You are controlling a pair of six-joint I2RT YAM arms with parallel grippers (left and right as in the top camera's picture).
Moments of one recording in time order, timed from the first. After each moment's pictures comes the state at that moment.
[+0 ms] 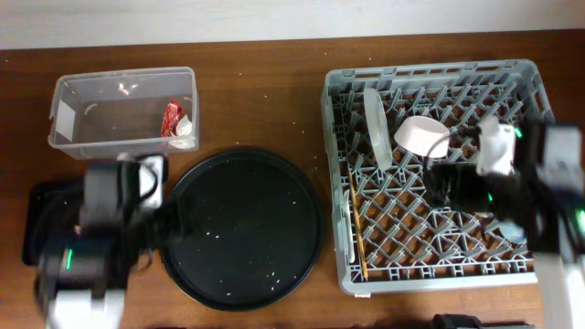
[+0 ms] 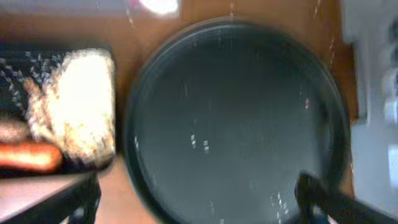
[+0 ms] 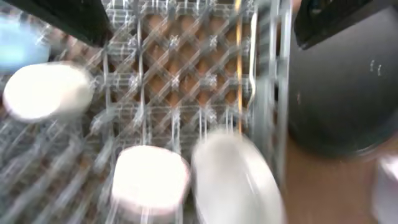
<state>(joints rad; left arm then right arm) -0.03 0.94 1.11 -1.15 0.06 -0.12 -0.10 1.02 1.32 -1.23 -0.21 0.02</state>
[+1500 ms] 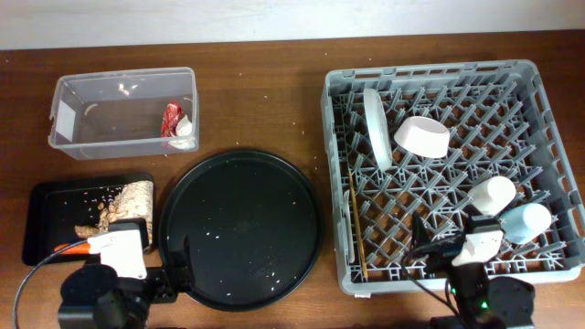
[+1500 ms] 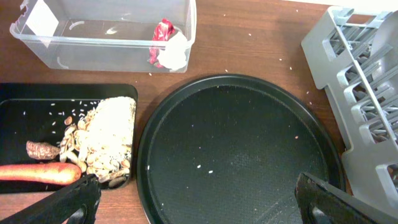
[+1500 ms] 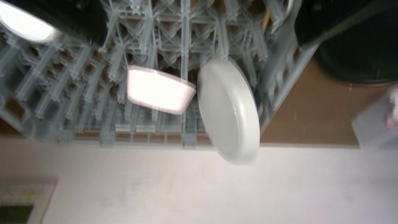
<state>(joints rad) -0.03 0.46 0.93 -1.10 0.02 -0.12 0.05 0.02 0.33 -0.45 -0.05 0.01</state>
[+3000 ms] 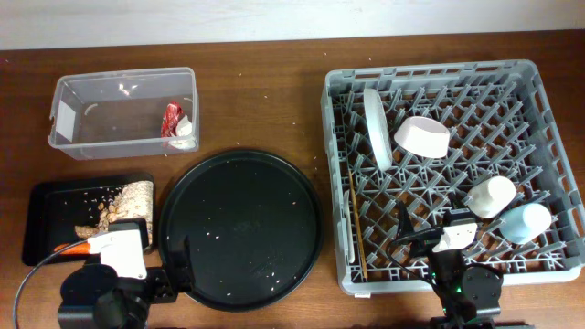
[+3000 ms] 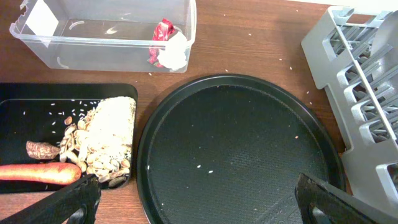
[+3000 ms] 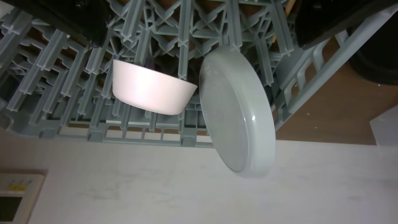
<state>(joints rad) -0.03 0.46 0.93 -1.10 0.02 -0.12 0.06 0.01 0.01 -0.07 -0.05 -0.02</state>
